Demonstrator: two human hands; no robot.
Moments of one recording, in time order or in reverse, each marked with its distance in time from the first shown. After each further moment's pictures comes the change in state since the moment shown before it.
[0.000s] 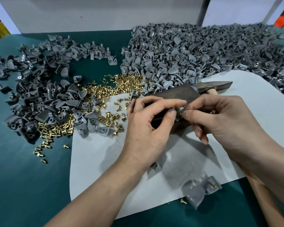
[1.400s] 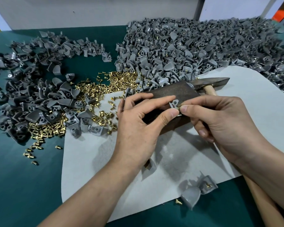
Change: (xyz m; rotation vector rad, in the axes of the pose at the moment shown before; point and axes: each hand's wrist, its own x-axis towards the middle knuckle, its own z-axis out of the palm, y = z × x) left_hand 0.003 -0.004 0.001 0.002 0.047 -0.044; right_hand 0.004 0.011 -0.003 0.127 0.065 0.031
